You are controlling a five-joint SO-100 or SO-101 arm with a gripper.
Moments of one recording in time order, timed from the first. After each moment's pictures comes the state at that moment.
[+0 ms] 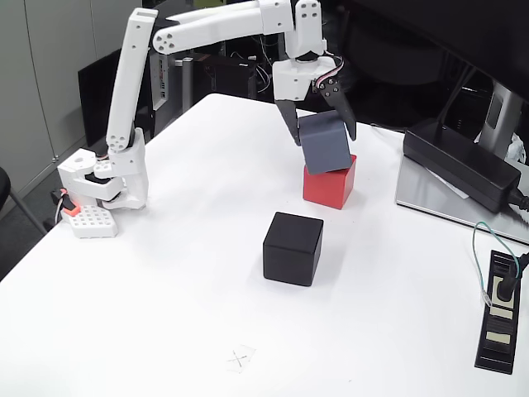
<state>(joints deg) -30.9 77.2 67.4 90.9 3.6</state>
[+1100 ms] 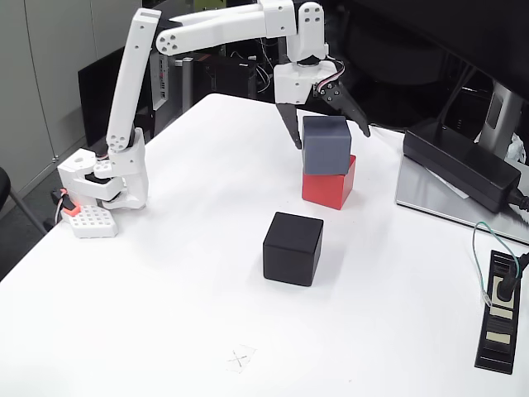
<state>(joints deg) -31.3 76.1 67.4 90.7 3.6</state>
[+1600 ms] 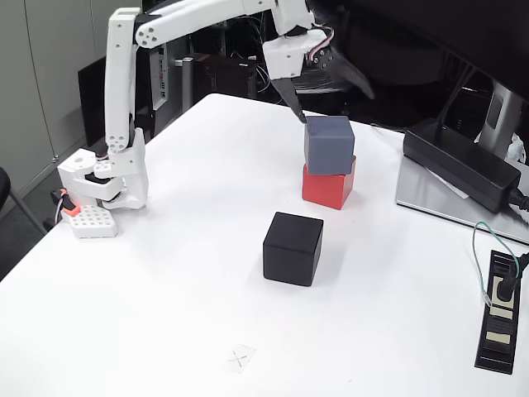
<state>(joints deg) -29.9 88.7 68.8 90.7 -0.8</state>
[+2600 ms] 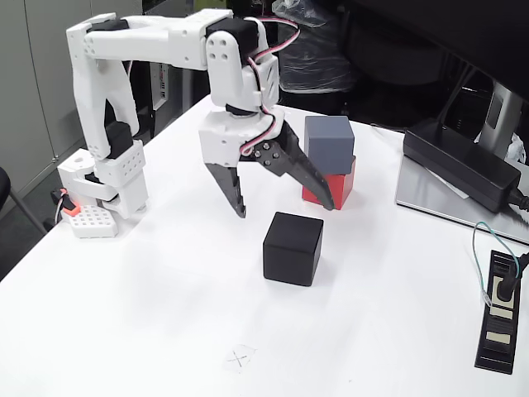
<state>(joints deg) 3.3 98.5 97.5 82.4 -22.1</state>
